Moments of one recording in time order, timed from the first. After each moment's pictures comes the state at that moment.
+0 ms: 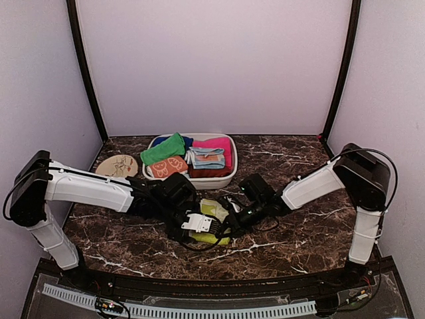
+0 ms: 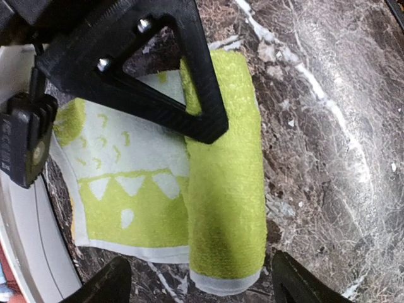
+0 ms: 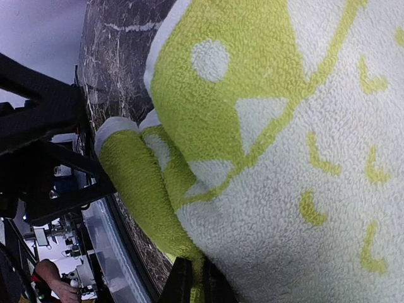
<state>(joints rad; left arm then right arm) -1.01 1.65 0.96 -0.35 0.03 0.89 0.87 1.91 0.92 0.08 -0.73 0.66</state>
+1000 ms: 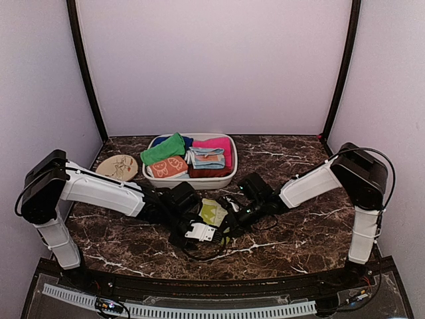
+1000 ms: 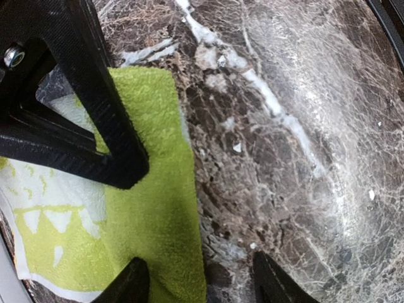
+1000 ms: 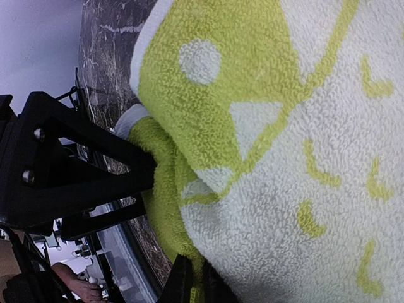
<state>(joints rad) -1.02 1.74 0.97 -0.36 0.12 0.86 0.86 1.94 0.95 0.04 -0.75 0.69</state>
